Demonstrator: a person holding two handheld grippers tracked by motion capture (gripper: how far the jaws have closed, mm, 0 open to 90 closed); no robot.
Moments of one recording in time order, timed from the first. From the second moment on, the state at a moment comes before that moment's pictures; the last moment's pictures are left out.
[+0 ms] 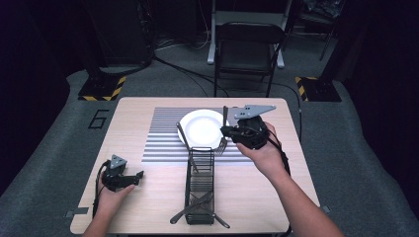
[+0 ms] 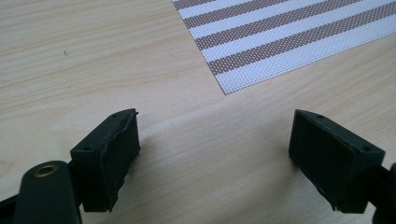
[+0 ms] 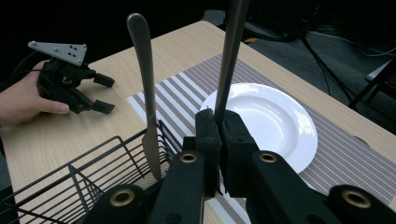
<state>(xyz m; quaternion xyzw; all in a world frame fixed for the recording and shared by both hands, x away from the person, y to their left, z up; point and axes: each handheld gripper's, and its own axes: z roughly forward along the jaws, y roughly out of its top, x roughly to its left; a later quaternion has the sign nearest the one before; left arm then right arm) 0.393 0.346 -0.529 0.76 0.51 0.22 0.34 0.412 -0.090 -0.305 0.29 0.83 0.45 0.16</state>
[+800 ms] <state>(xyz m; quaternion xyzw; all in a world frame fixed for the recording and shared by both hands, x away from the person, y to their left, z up) 0.393 0.346 -0.529 0.76 0.51 0.22 0.34 0.427 -0.107 -0.332 0.32 0.82 0.44 0.18</state>
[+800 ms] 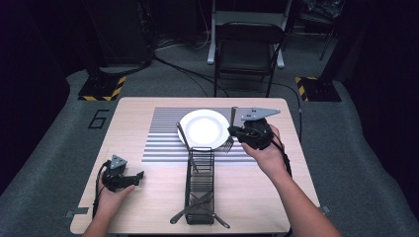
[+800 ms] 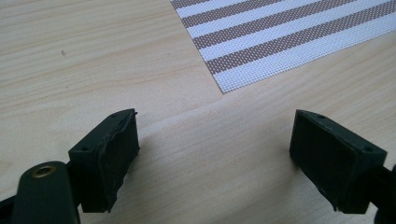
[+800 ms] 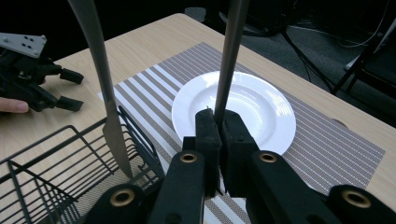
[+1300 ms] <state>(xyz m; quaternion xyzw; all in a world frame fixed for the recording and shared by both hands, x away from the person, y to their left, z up) 0.393 0.346 -0.529 0.76 0.51 0.22 0.34 0.439 -0.111 -0.364 0.34 0.82 0.43 0.20</state>
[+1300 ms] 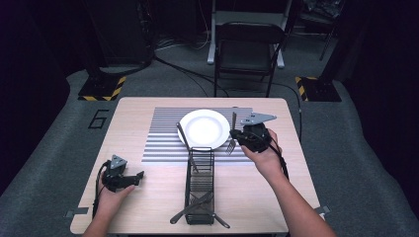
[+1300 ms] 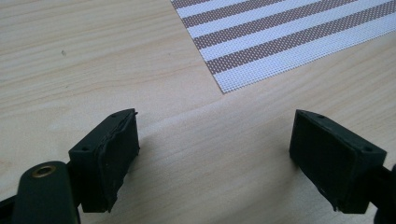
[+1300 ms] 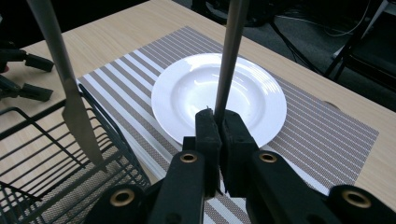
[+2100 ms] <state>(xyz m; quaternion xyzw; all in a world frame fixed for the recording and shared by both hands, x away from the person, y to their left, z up) 0.393 0.346 -0.529 0.76 0.51 0.22 0.34 0.460 -0.122 -0.424 0.39 0.81 0.39 0.21</state>
